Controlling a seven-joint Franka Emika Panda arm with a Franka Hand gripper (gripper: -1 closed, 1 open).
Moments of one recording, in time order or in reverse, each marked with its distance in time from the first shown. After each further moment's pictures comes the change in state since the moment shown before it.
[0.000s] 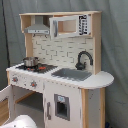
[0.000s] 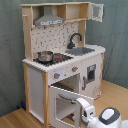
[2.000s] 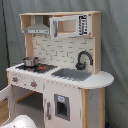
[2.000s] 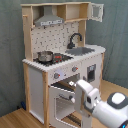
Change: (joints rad) arm 0.040 -0.012 -0.286 0.124 -0.037 0.048 -0.448
